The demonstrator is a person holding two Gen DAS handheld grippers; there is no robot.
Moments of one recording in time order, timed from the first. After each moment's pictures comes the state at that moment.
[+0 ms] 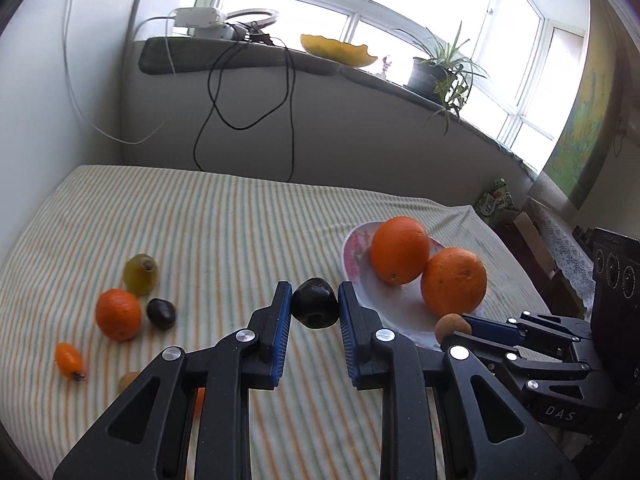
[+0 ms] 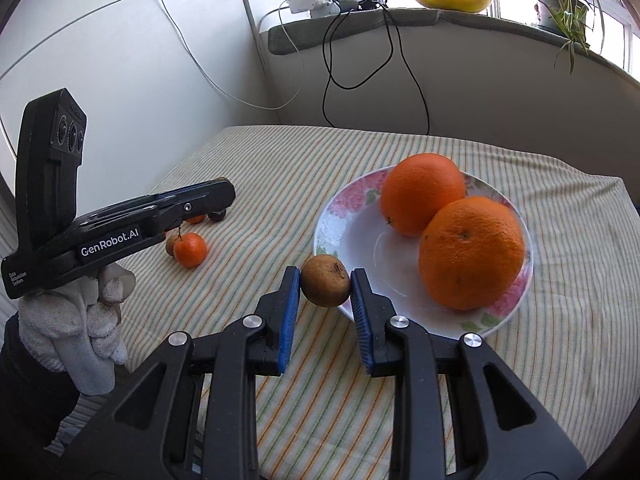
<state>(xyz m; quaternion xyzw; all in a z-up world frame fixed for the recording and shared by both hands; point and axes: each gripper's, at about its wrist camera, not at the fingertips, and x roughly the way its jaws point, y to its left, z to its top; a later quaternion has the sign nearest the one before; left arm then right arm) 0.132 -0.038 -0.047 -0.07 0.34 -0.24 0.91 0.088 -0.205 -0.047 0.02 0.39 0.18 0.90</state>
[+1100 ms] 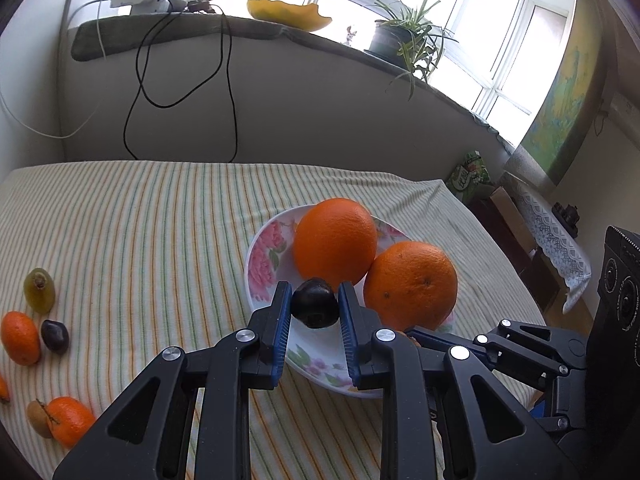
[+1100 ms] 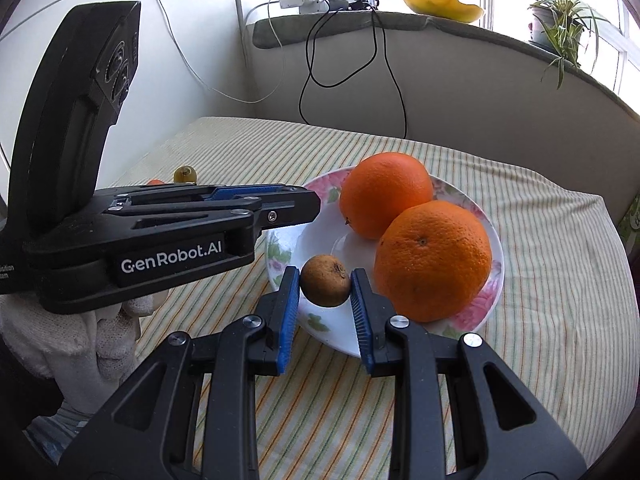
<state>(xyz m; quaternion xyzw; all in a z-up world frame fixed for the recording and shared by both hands) 0.156 -0.104 -0.057 -0.06 0.37 -0.29 0.88 0.087 -0.206 -0.052 -0.03 0.38 0.14 0.91</state>
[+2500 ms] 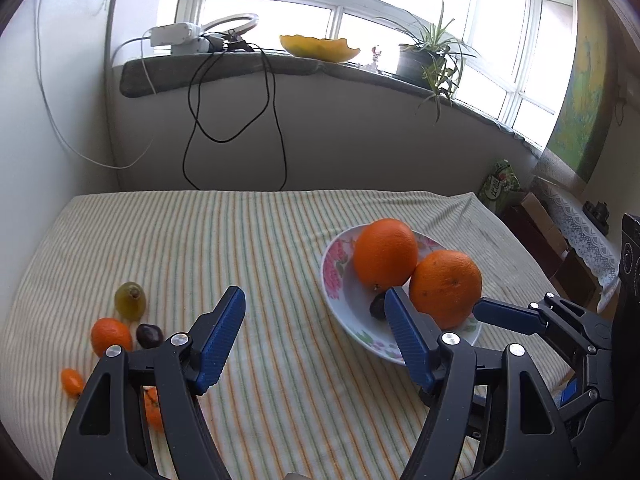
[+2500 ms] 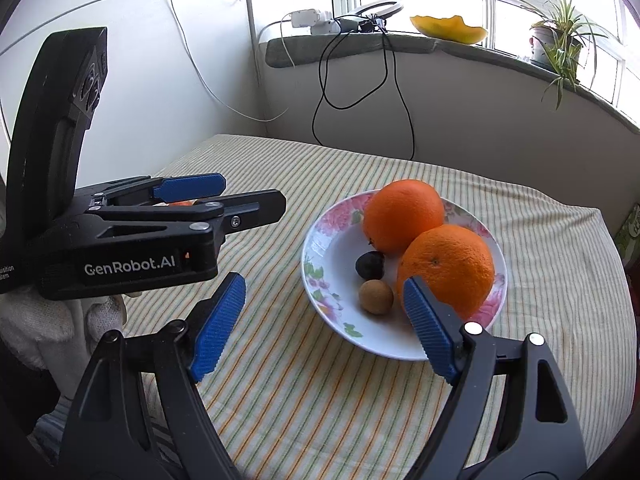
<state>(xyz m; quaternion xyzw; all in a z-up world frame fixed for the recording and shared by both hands) 0.133 -0.062 -0.033 -0.02 0.34 -0.22 0.92 0.070 -0.190 -0.033 -0.02 0.36 0.15 0.92</state>
